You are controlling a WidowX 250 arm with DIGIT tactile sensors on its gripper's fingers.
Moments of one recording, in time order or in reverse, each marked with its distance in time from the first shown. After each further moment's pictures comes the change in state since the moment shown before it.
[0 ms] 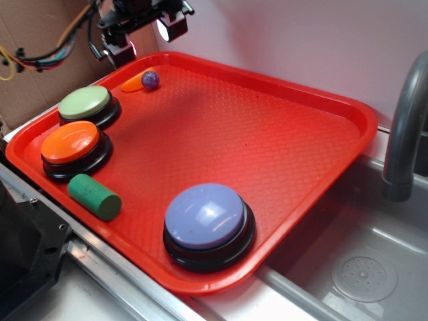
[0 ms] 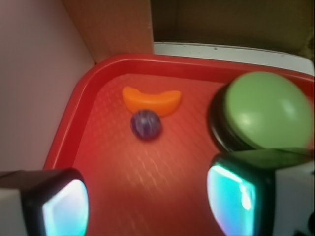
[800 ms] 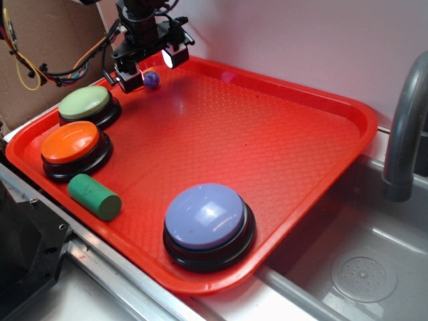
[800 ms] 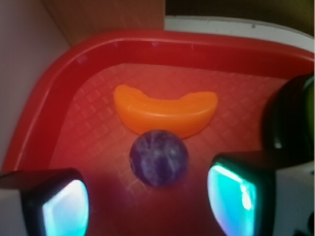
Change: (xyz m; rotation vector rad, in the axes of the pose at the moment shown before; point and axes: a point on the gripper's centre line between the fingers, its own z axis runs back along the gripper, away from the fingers) arm 0.010 -0.006 -0.060 0.014 0.044 0.000
